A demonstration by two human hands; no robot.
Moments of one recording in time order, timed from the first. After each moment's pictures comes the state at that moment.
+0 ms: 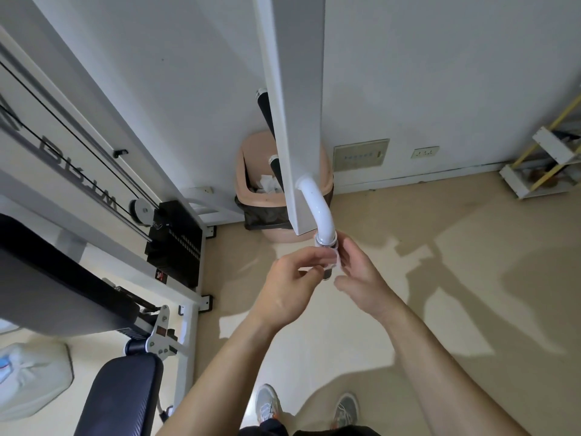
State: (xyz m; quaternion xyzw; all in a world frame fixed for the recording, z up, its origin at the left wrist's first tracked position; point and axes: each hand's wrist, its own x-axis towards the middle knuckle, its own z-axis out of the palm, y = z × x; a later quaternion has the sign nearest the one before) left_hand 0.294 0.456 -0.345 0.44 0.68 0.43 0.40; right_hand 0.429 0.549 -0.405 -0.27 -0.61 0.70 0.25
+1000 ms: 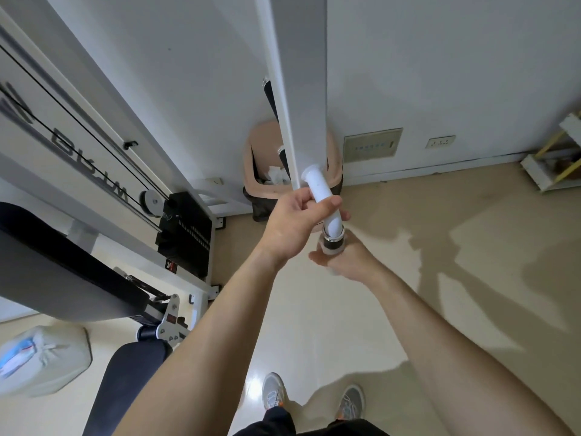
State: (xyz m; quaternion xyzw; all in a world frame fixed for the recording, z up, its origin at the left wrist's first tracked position) left_hand 0.280 0.519 -0.305 0.37 0.65 0.50 0.44; right_hand 0.395 0.585 -0.419 -0.40 -0.67 0.61 0.14
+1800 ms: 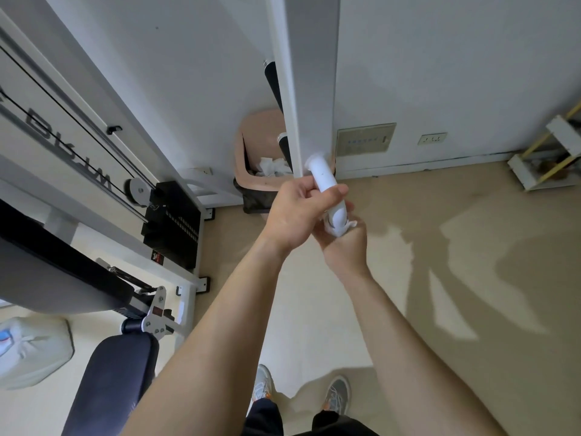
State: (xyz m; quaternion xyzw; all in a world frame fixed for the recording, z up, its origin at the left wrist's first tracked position) left_hand 0.283 0.535 -0.313 0.36 0.63 0.52 0.46; right_hand 0.378 0.571 -0.404 -0.43 -0.54 0.59 0.41
